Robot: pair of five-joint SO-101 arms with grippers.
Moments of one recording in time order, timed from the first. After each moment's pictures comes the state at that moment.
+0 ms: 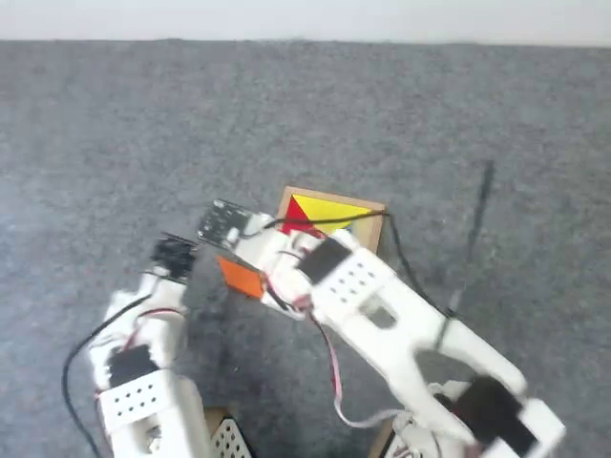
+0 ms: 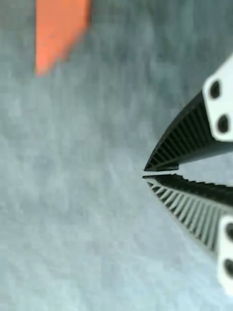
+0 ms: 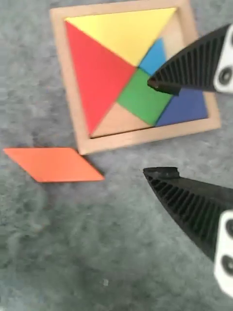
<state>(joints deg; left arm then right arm) -28.2 -77.6 95.2 50.8 -32.6 -49.1 -11.3 28.6 61.5 21.3</state>
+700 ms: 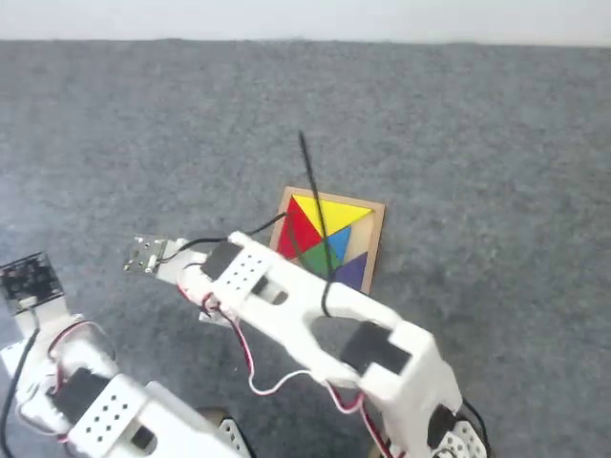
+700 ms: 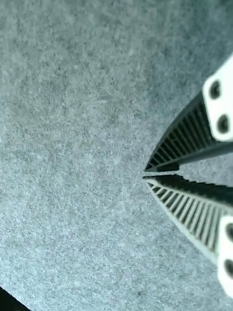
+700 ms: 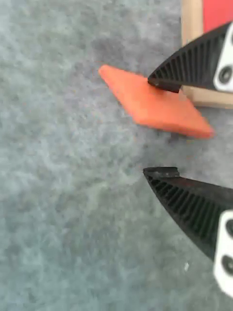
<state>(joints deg) -62.2 -77.6 85.7 50.1 -21.1 -60.3 26.2 -1.1 61.5 21.3</state>
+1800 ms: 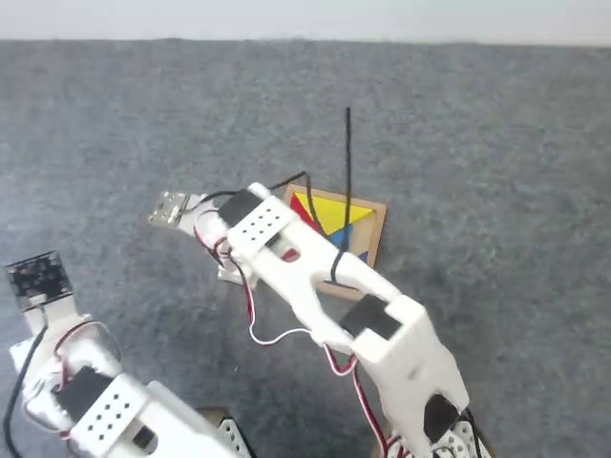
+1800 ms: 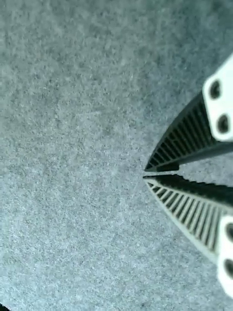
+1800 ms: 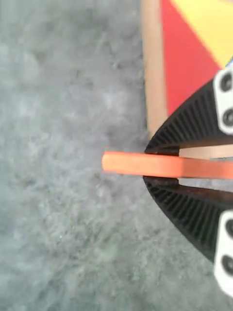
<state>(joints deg) -60.6 -77.6 87.3 50.1 -21.9 -50.4 31.0 -17.2 75.3 24.9</state>
